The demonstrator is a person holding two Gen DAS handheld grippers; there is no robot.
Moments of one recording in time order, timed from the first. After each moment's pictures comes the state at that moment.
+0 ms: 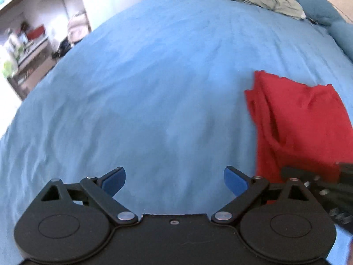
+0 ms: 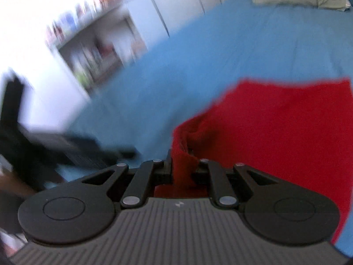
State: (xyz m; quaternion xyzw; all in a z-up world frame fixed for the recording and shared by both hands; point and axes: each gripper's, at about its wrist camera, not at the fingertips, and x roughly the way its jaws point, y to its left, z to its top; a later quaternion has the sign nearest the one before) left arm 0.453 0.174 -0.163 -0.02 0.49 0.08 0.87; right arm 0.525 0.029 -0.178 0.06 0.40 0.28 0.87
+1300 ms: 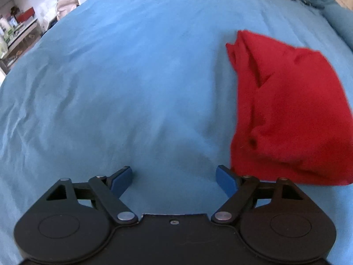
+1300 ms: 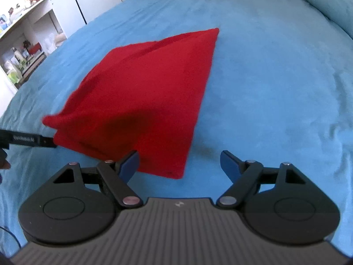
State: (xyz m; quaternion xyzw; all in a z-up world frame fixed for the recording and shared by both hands) left arm 0.428 0.149 -0.186 -0.04 0.53 0.05 0.85; right arm 0.420 -0.109 -0.189 0.06 0.43 0.08 0.90
